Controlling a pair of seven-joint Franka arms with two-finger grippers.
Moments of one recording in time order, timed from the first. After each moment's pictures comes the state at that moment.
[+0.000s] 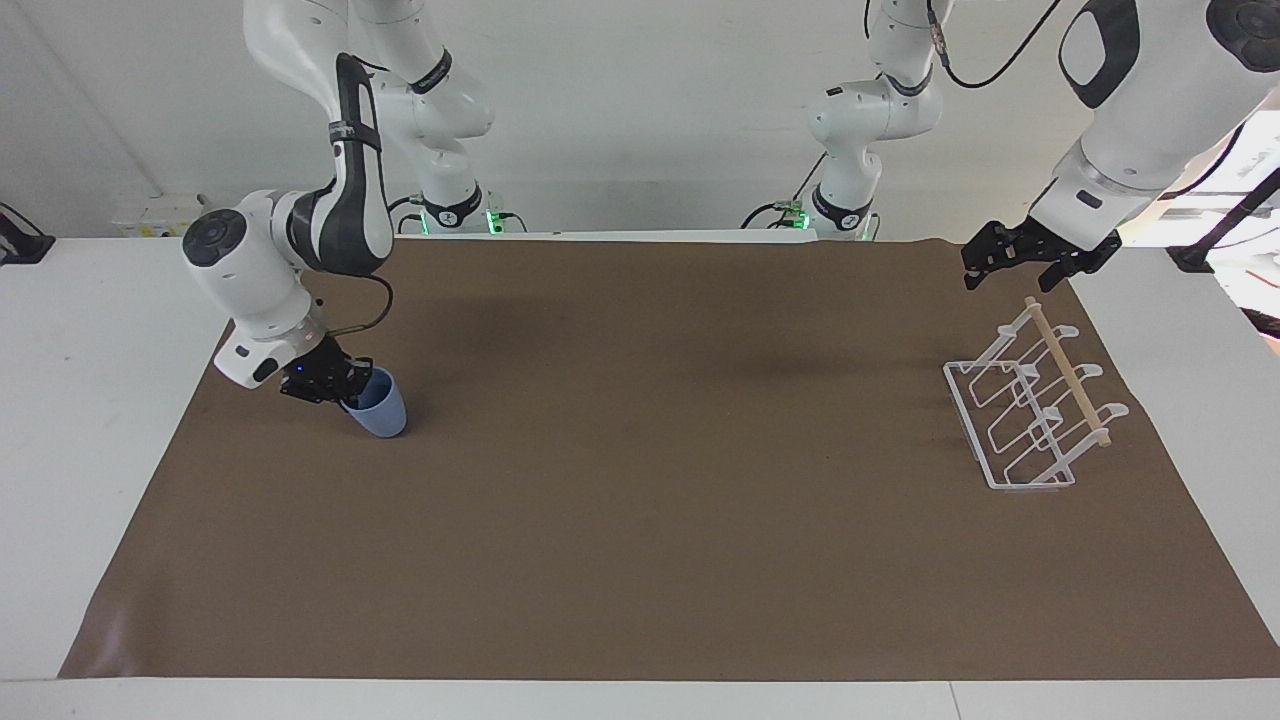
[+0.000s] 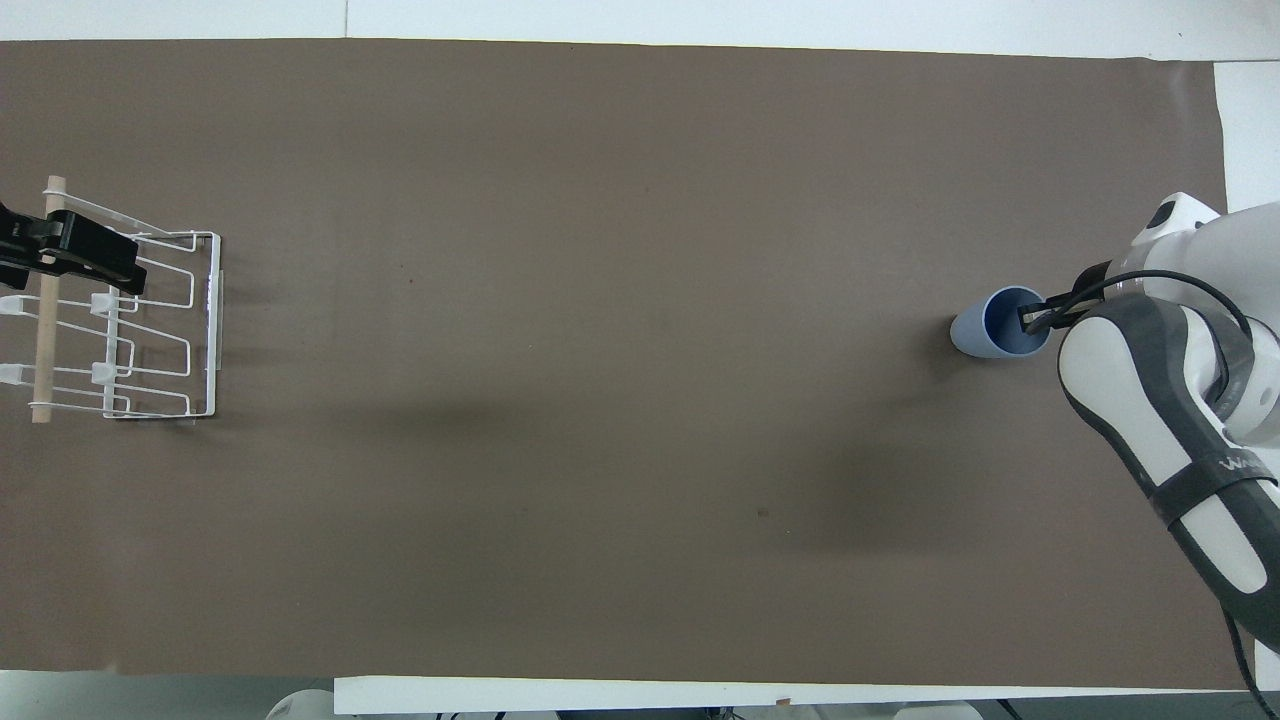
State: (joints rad) left arm 0.05 0.06 -0.19 -1.51 0.01 1.44 0.01; right arm -0.13 0.10 0.01 -2.11 0.07 2.18 -0.36
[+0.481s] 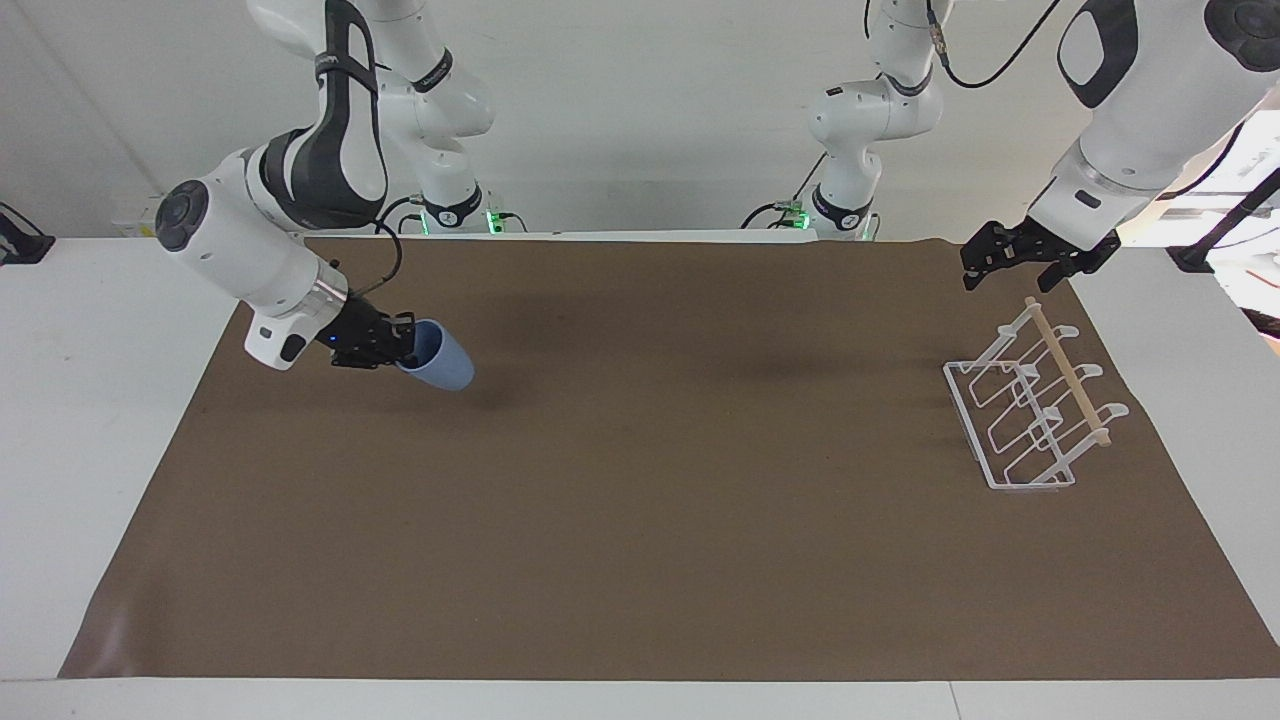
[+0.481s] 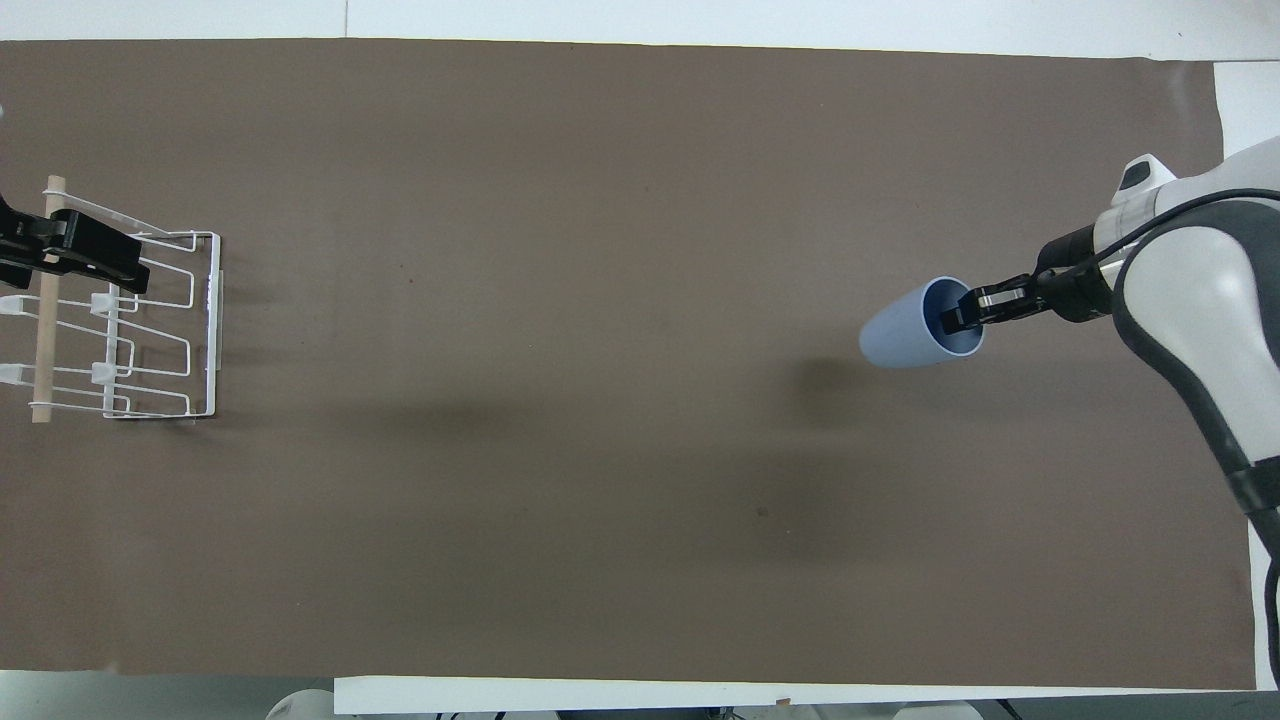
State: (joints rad) left arm 0.05 0.05 -0.19 -1.51 0.00 1.44 -0.04; right arm -0.07 0.07 0.02 -1.94 0.55 1.81 -0.39
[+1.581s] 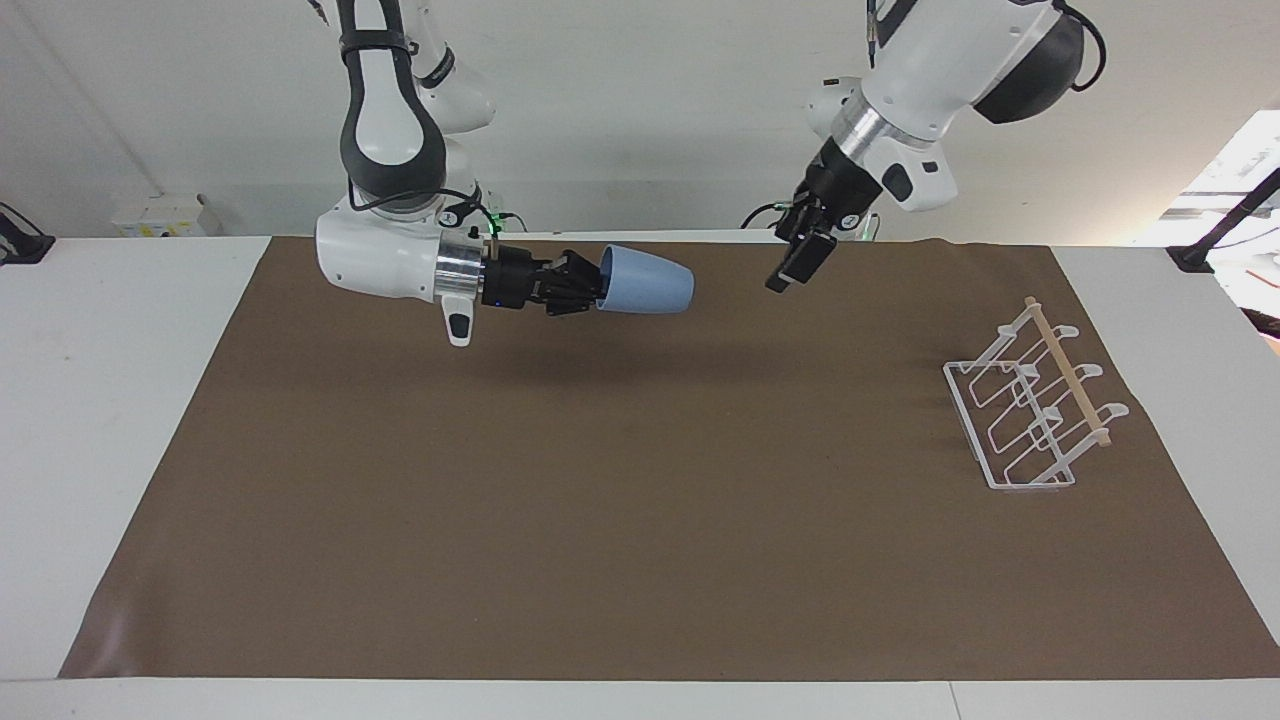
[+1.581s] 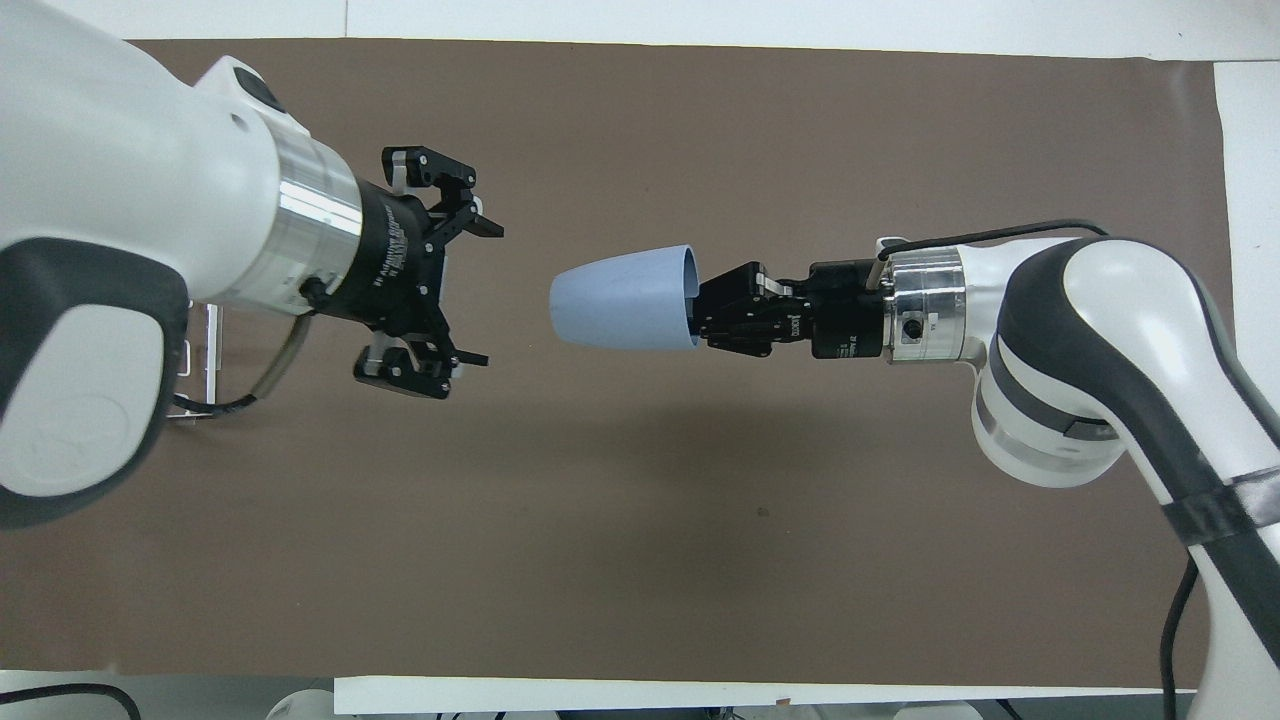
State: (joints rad) left arm -0.37 0.05 -0.22 -1.51 -0.32 1.72 -2.01; right arm 0.23 0.02 0.03 -2.11 1.56 1.90 -0.24
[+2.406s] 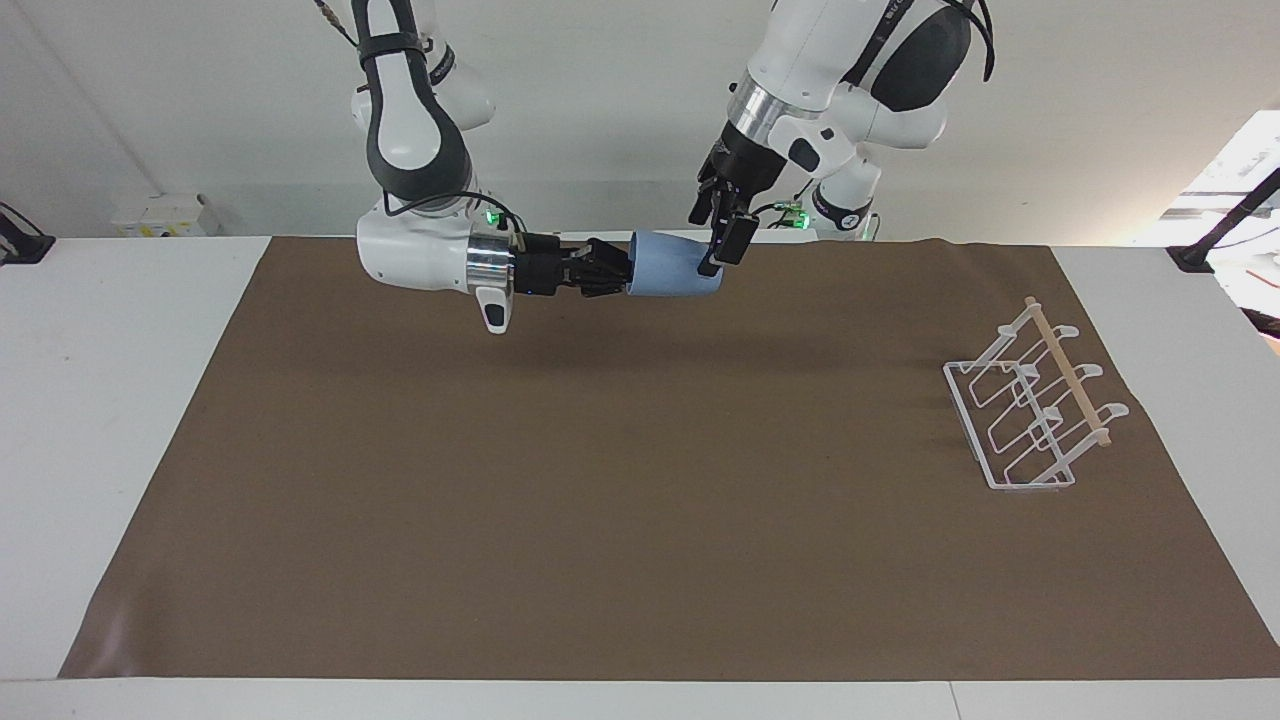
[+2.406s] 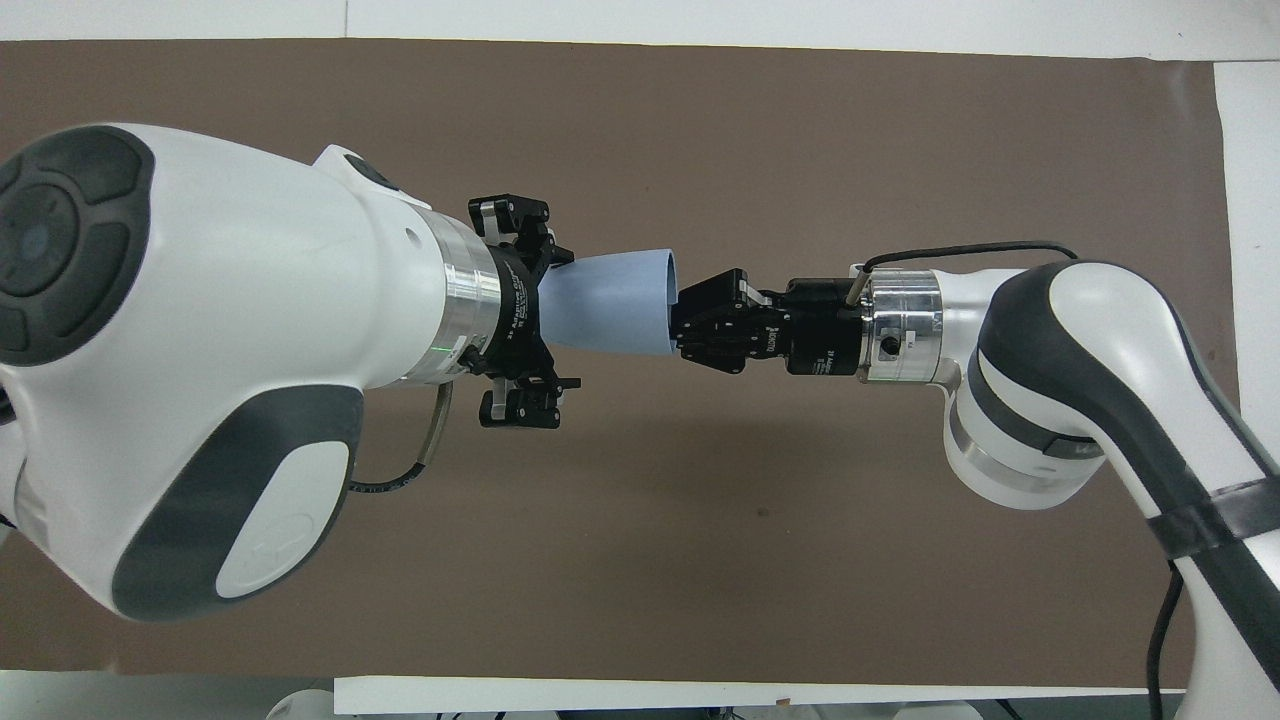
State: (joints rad) left arm -0.47 0.02 -0.22 -1.62 -0.24 1.91 -2.14; right arm 0.26 0.00 0.03 -2.15 1.66 1.92 -0.23
